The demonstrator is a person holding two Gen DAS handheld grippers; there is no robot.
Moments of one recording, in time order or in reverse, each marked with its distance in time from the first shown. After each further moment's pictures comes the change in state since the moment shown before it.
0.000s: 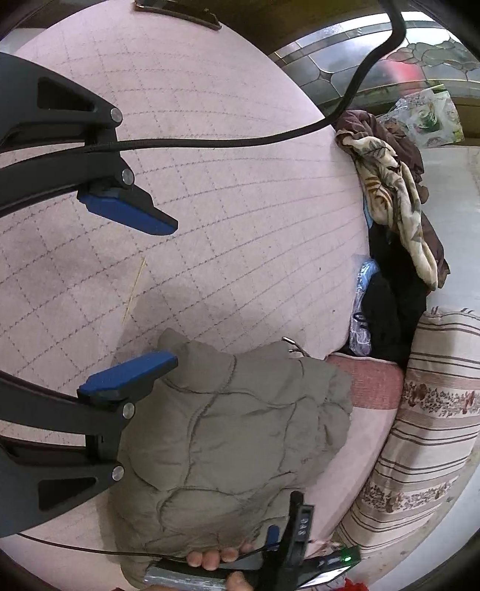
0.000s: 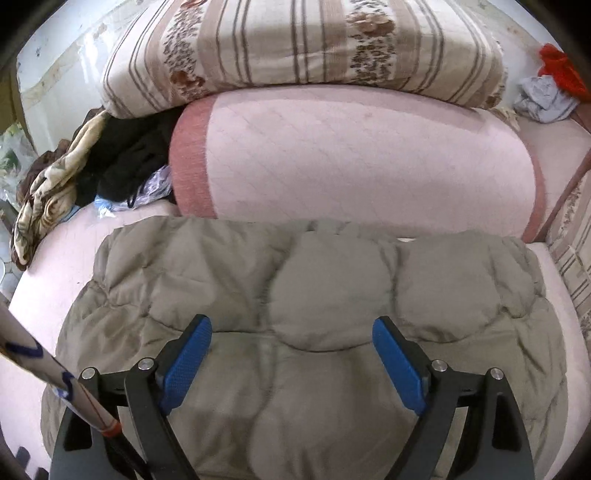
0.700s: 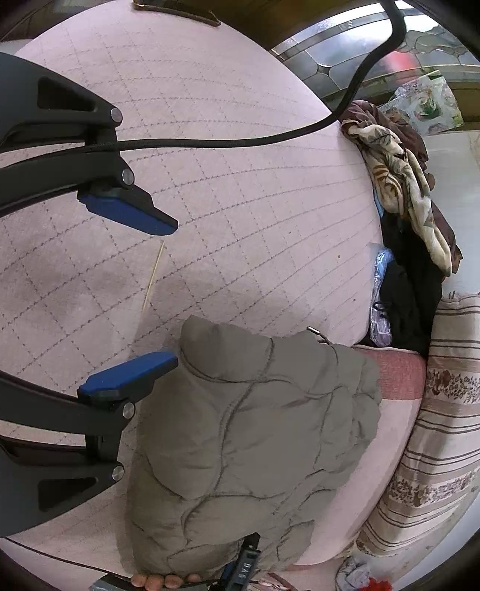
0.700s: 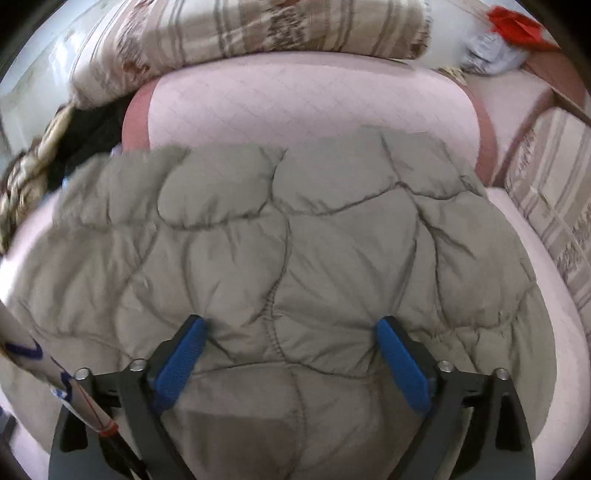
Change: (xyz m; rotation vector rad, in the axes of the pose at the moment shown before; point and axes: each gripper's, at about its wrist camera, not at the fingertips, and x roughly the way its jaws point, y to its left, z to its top) left arm 0.013 -0.020 -0.013 0.051 0.043 0.022; right arm -0.020 -0.066 -0.080 0.059 0.051 -0.110
